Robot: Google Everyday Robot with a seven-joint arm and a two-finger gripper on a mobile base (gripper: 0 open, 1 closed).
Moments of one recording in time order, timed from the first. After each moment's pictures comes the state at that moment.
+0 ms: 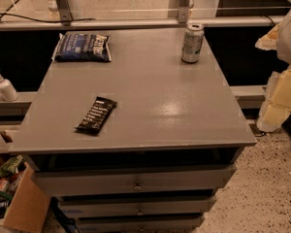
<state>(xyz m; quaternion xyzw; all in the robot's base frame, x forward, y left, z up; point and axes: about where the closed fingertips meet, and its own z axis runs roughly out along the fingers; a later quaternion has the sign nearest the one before) 0.438 -0.217 0.976 -0.60 0.78 -0.03 0.16</state>
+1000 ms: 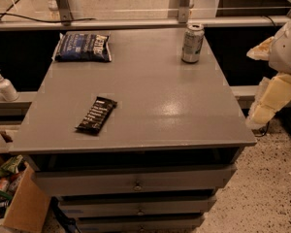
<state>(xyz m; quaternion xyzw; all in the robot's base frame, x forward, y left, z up) 0.468 -0.224 0.941 -0.59 0.78 0.02 0.20</state>
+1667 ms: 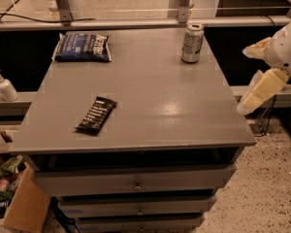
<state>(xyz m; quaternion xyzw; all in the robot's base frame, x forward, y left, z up) 0.519 -0.234 0.918 -0.56 0.78 0.09 0.27</state>
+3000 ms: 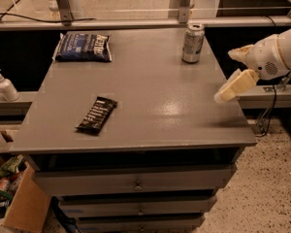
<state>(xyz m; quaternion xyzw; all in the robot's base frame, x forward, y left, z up) 0.592 -0.220 0.880 -0.51 0.77 0.16 0.36</state>
